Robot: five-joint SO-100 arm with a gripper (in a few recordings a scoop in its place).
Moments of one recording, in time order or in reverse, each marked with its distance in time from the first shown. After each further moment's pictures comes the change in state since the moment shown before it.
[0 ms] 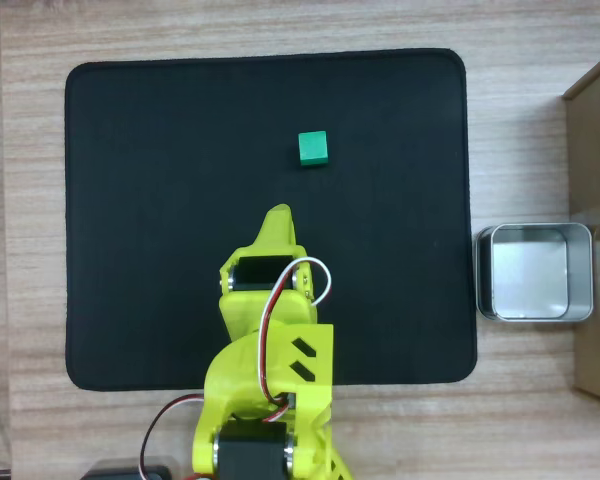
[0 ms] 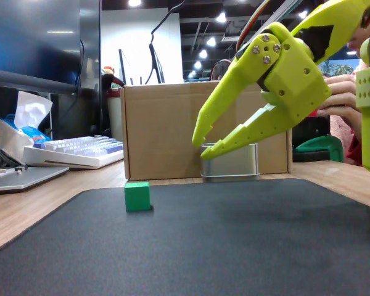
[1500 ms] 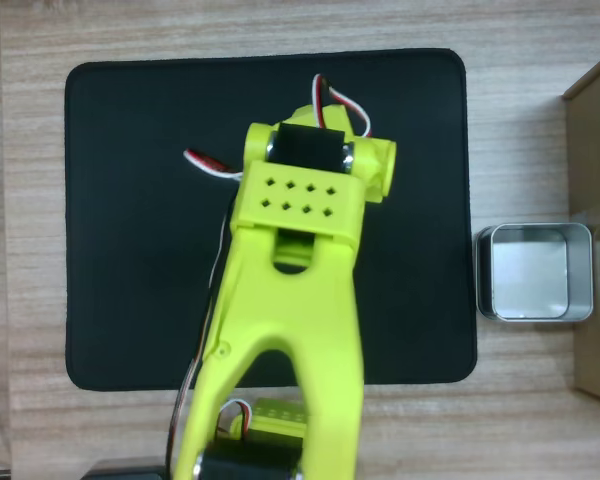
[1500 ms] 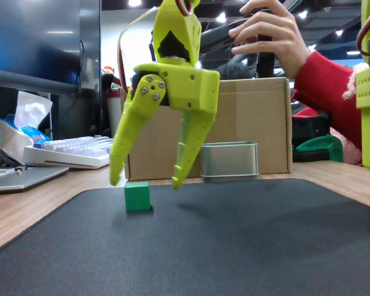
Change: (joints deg) arm 6.8 -97.6 -66.0 10.6 -20.0
